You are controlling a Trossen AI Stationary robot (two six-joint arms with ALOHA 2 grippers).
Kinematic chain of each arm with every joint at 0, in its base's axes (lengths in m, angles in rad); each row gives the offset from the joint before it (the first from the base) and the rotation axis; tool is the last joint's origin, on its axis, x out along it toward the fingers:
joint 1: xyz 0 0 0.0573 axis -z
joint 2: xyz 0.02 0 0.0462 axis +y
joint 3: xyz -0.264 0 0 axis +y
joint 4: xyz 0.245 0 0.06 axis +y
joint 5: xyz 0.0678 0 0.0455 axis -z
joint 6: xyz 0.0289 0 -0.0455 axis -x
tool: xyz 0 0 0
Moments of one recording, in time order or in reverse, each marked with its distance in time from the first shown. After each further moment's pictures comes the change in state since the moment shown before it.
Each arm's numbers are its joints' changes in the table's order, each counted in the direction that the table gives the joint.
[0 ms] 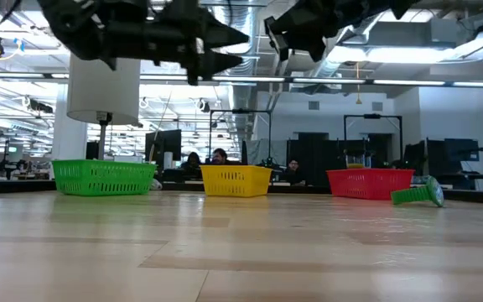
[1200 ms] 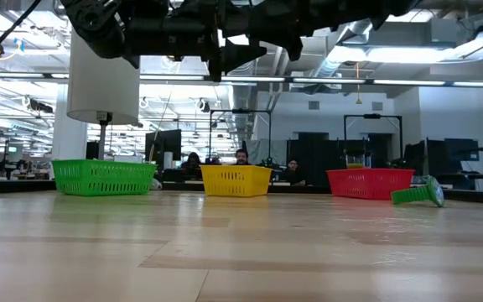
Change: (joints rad) left arm 0.019 0.102 -0.118 -0.014 0.100 0.049; right arm -0.020 0.124 0.000 -0.280 -0.008 -0.033
